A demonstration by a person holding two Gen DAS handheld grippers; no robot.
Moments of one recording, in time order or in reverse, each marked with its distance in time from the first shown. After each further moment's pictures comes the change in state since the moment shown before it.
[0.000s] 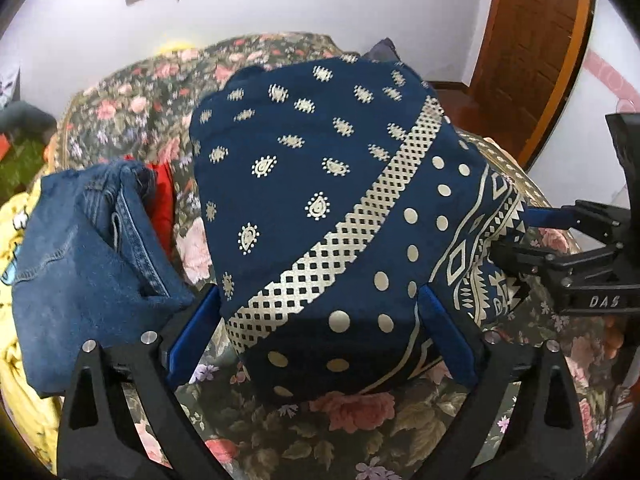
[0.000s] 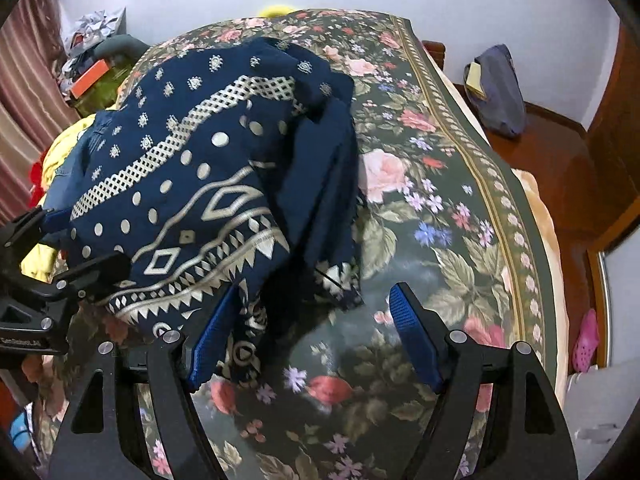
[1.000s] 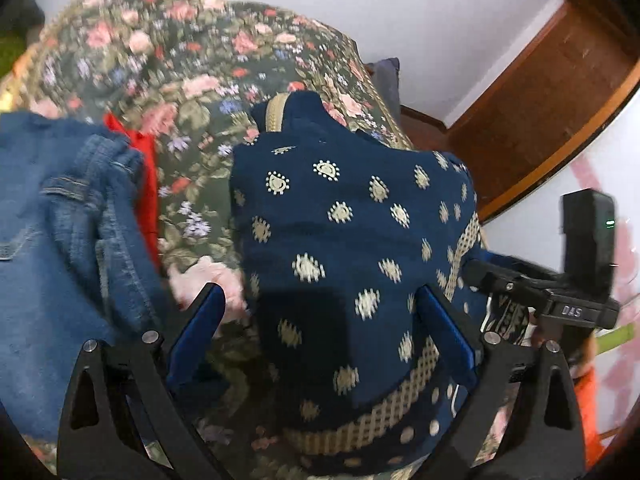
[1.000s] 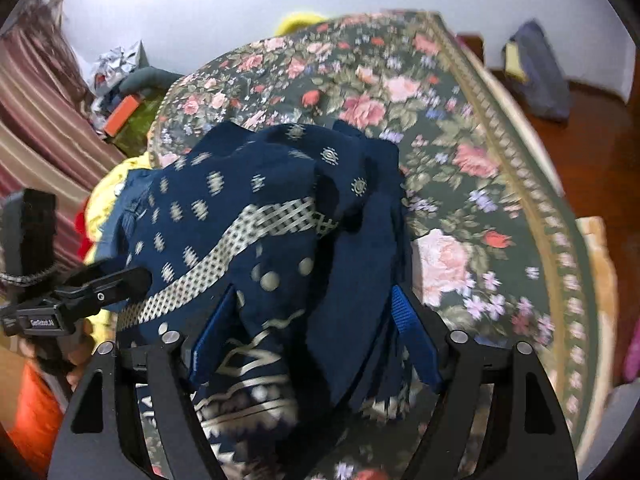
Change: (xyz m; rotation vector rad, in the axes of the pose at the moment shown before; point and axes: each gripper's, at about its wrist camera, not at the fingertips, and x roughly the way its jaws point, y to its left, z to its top) left arm 0.039 0.095 0.054 -0.324 0.079 -0.303; right arm 0.037 -0.014 0.078 0.110 0.032 0.284
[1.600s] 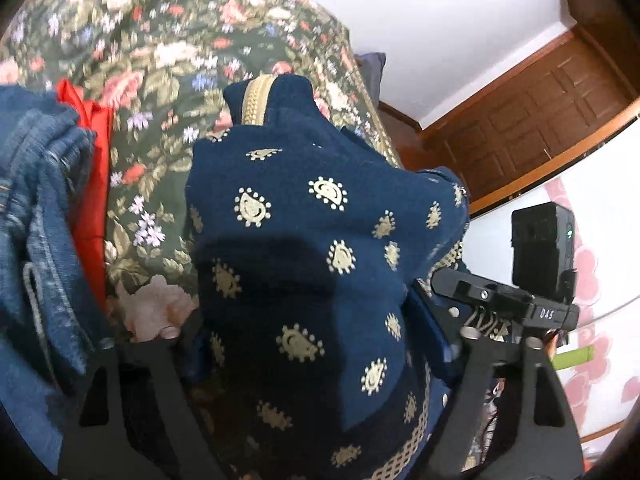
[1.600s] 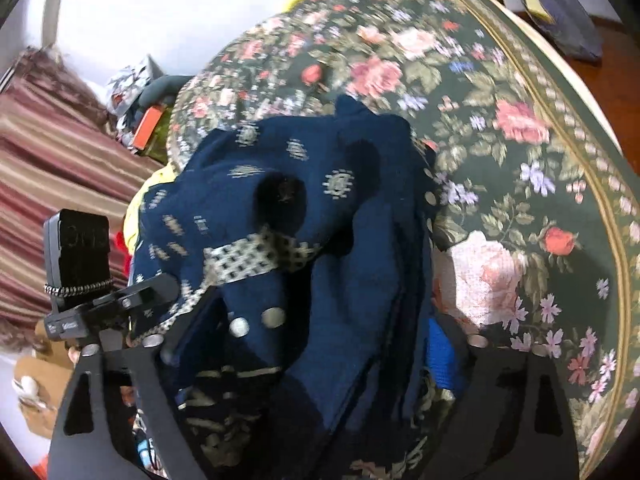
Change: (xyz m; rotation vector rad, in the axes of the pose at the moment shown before) left arm 0.023 0.005 0.014 -0.068 0.038 -0.139; right arm 0.022 -0.023 0.012 0.092 0.072 0.191
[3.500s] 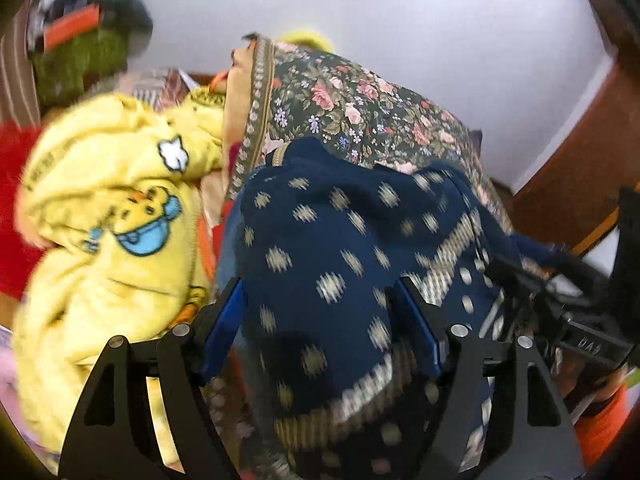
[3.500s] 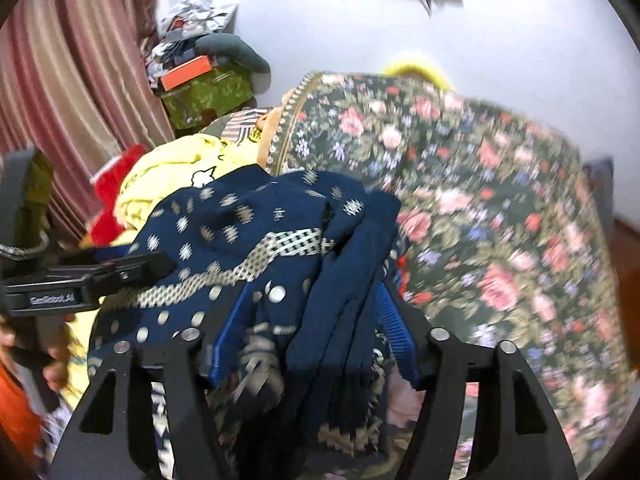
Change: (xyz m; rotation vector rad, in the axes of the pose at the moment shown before) left arm -0.223 0.153 -0.027 -0.011 -0.258 0.384; right arm 0.115 0.285 -0.012 -0.512 -0.165 -0.310
